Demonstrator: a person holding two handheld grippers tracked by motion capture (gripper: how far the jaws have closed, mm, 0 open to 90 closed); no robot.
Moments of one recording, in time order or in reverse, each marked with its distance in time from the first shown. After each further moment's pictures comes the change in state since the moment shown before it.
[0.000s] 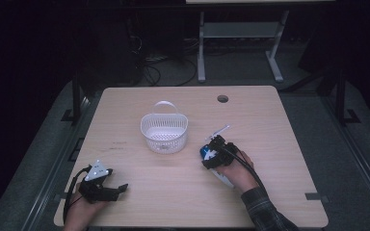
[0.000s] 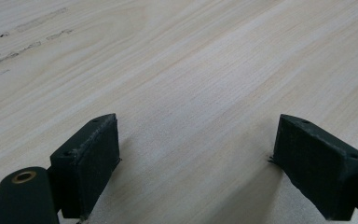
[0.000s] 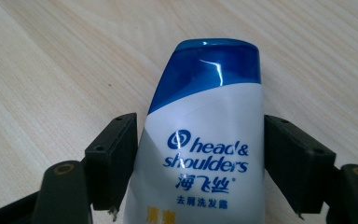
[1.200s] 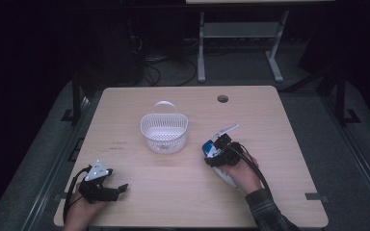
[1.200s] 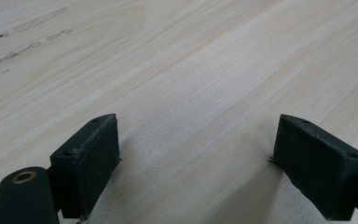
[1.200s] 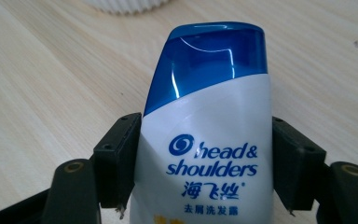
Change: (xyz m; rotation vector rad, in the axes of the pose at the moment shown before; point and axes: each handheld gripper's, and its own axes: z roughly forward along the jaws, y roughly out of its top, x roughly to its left) left arm 0.000 0.000 0.000 0.000 -0.001 0.001; right arm -0.005 -0.008 -0.024 -0.107 0.034 0.058
